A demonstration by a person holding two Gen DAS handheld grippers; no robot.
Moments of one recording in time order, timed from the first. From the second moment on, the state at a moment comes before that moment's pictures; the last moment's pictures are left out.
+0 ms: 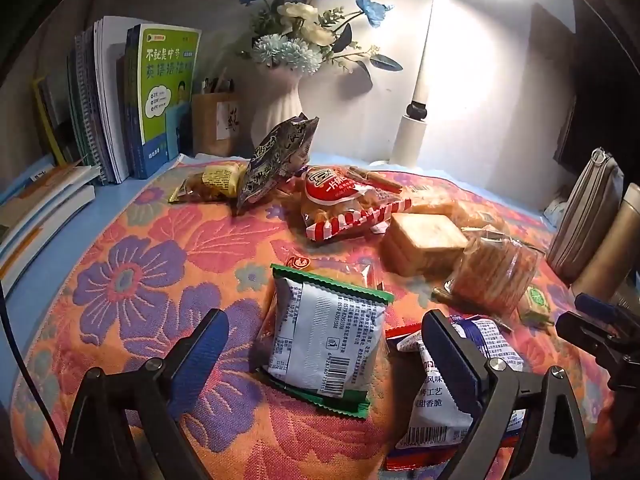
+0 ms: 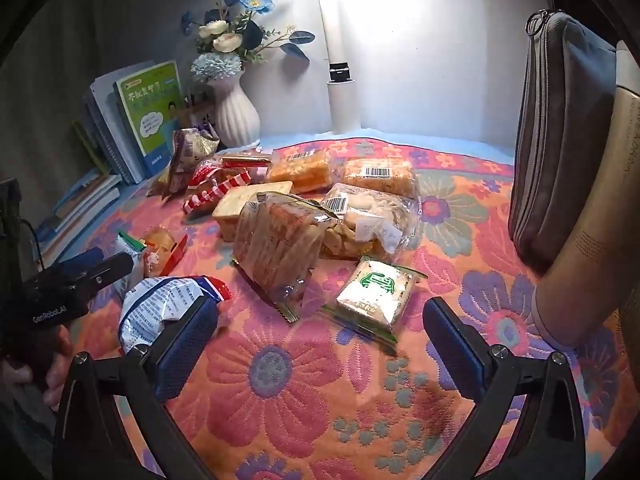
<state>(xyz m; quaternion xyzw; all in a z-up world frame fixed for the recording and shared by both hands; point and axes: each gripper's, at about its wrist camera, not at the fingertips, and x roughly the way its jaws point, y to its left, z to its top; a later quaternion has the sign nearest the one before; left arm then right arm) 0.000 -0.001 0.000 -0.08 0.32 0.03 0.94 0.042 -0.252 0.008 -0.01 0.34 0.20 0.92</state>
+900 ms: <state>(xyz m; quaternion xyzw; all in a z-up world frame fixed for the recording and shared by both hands) 0.004 0.001 -0.004 -0.07 0.33 0.03 0.94 0.057 -0.269 0.000 0.05 0.37 0.22 0.90</state>
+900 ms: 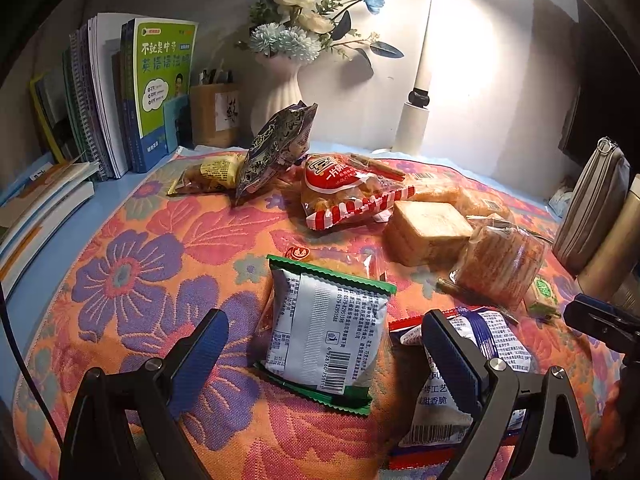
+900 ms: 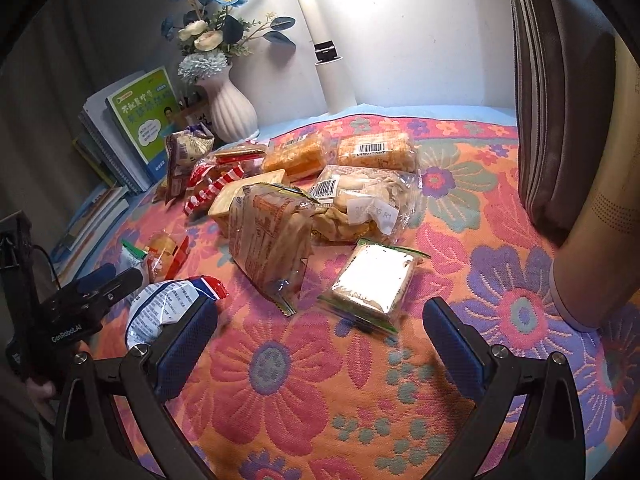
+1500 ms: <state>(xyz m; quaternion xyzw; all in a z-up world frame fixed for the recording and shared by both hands) 0.005 0.000 -0.005 -0.06 0.33 0.03 0.94 0.056 -0.267 0.000 0.05 0.37 0.22 0.90</state>
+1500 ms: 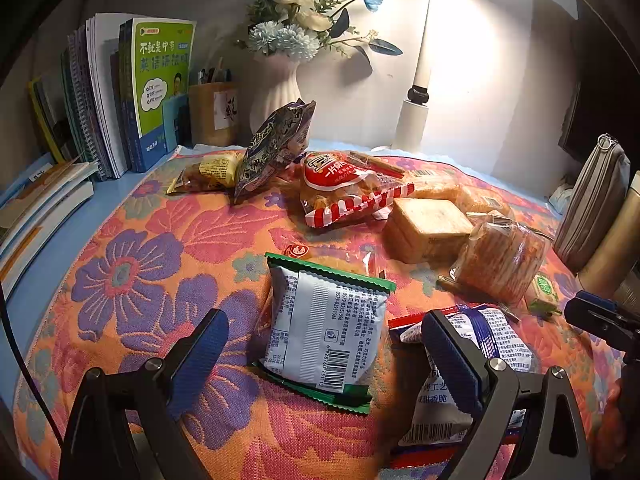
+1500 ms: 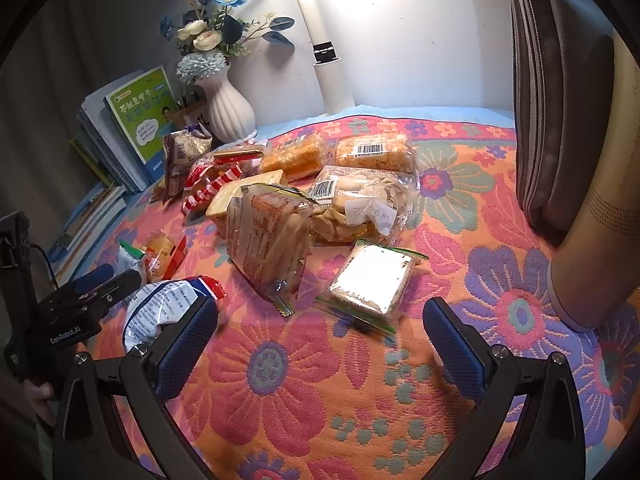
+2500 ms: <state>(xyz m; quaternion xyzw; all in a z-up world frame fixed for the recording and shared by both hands) -0.007 0.001 0.004 -0.04 0.32 0.00 0.95 0.060 -0.251 0.012 0.04 0.37 0.24 0.90</state>
